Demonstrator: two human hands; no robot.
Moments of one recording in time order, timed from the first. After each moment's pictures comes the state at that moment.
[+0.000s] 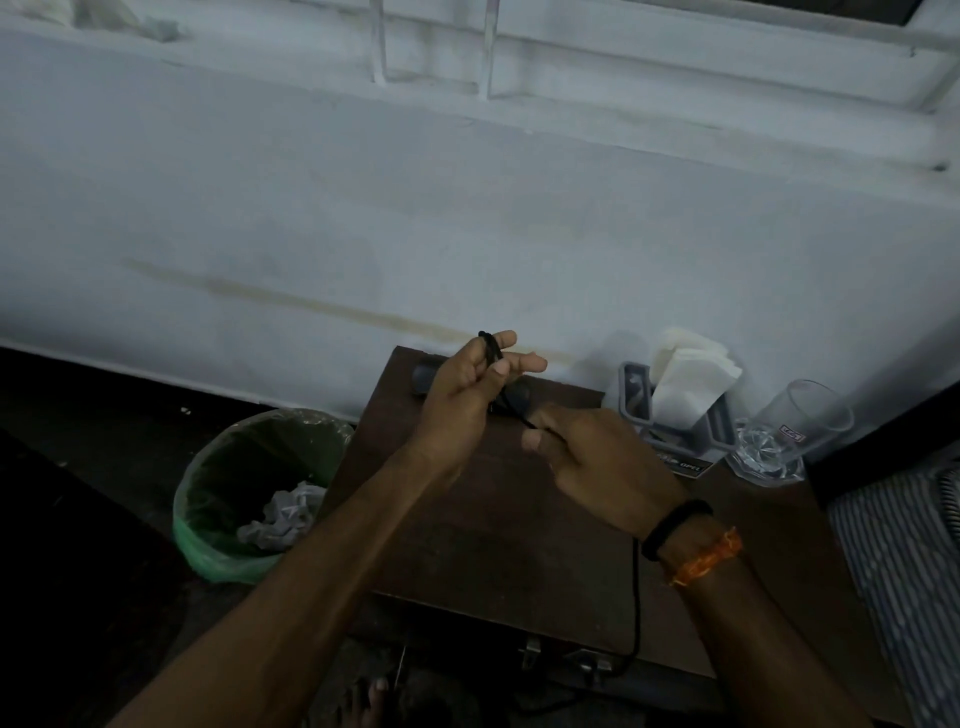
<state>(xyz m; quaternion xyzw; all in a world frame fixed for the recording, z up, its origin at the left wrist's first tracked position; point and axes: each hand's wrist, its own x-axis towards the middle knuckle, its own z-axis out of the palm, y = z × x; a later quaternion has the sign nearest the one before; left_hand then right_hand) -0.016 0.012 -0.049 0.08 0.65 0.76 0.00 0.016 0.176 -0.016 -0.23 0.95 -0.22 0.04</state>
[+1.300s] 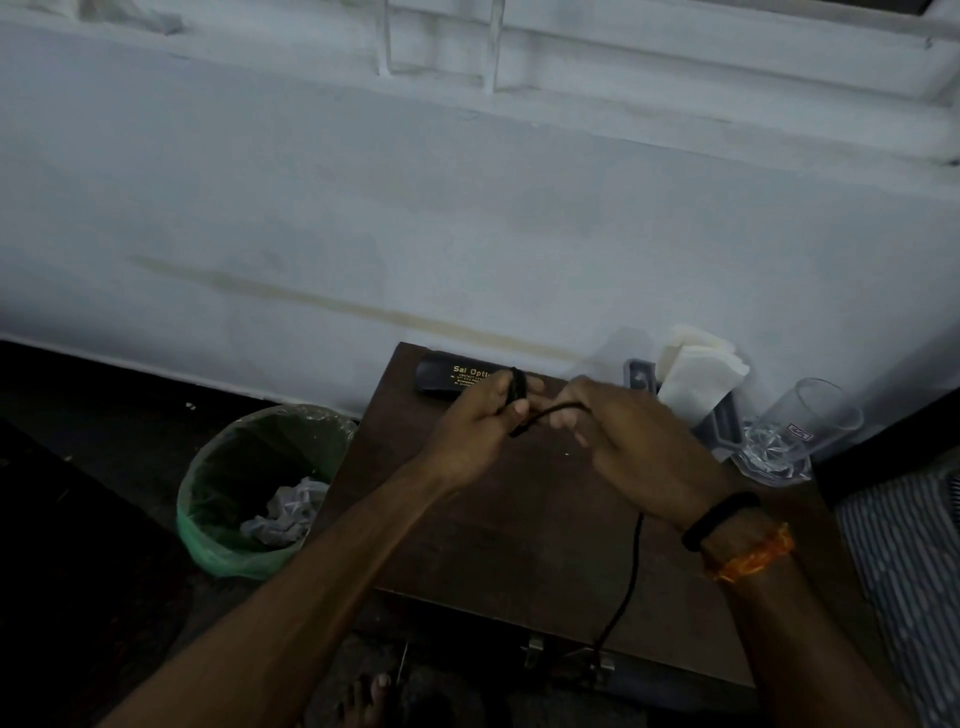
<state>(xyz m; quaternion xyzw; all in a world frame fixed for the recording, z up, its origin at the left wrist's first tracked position) -0.013 0.020 -0.068 0.12 0.66 0.74 0.09 0.017 0.191 0.010 -0.24 0.94 -0.23 0.01</state>
